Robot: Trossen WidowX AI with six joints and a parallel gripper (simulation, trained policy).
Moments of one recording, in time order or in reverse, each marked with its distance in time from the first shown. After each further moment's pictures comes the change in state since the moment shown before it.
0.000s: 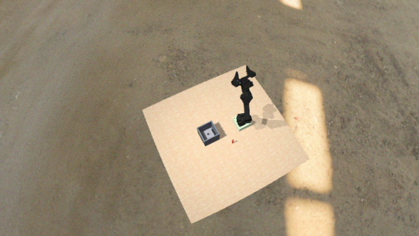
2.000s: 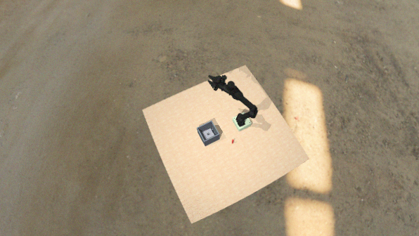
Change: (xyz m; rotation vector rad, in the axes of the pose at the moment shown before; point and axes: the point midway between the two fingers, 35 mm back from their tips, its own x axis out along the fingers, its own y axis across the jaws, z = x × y) arm -0.118 0.121 -0.246 1.546 1.088 -0.404
